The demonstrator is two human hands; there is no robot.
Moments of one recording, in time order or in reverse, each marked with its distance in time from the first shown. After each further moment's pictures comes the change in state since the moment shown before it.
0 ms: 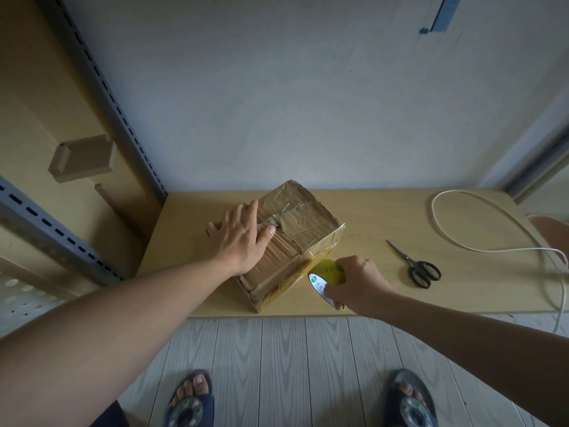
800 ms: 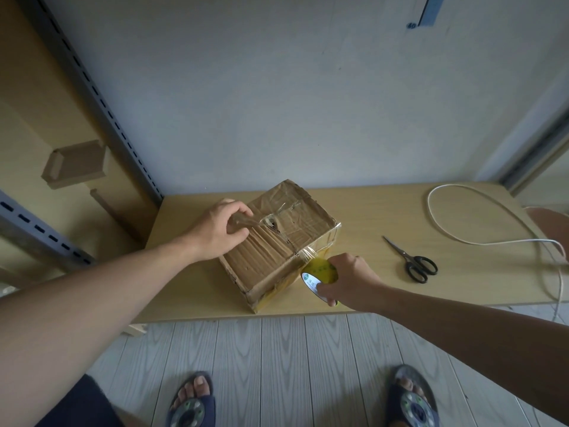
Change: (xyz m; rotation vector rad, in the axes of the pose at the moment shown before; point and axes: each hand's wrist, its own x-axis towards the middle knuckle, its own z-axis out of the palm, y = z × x) left_hand 0.013 -0.037 -0.036 -0.329 -0.062 0.261; right_hand 0.009 0.007 0.004 0.015 -0.056 -0.037
